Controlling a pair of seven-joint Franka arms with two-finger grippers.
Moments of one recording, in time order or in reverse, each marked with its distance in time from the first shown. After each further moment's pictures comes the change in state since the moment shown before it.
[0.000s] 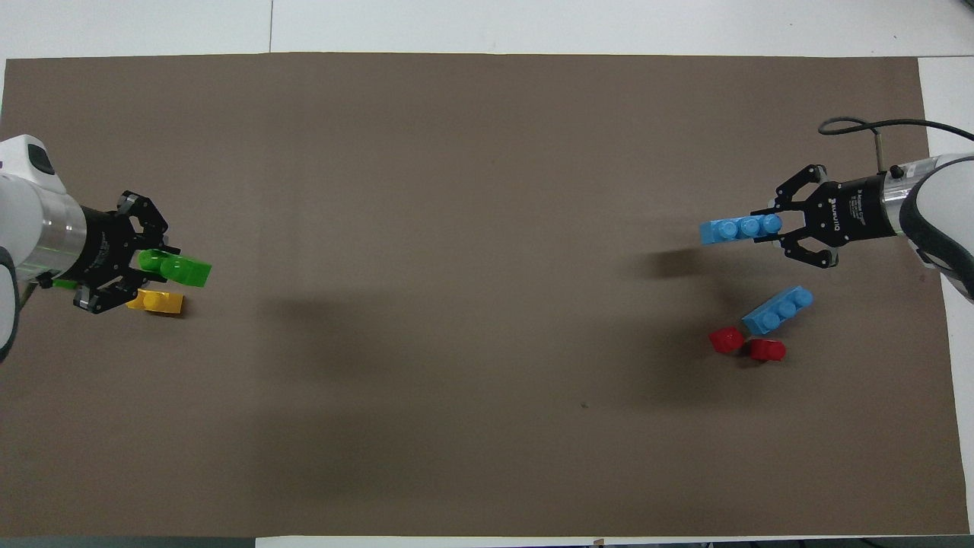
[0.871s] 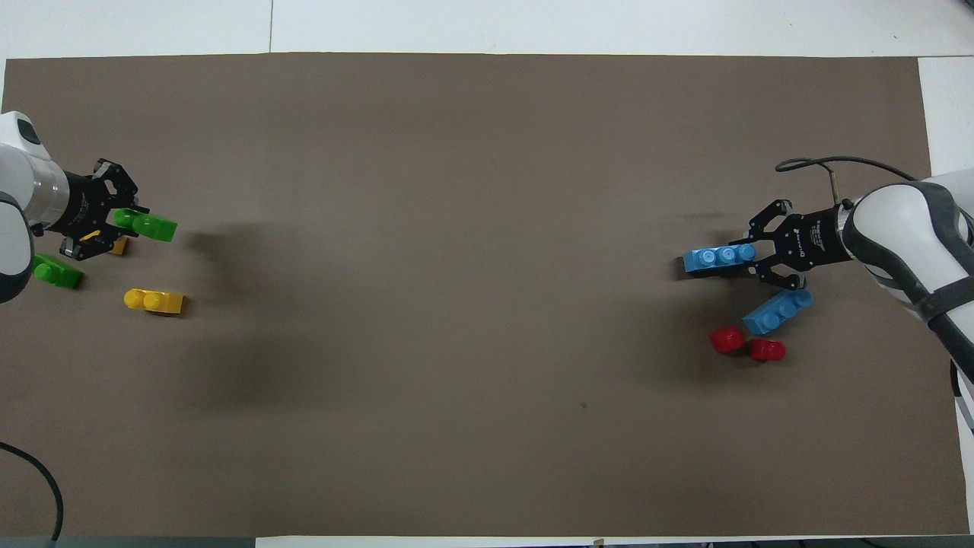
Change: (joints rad) left arm 0.137 0.316 0.000 0.104 0.037 0.260 0.129; right arm -0.001 0.084 0.010 -0.084 0.000 0.095 -0.040
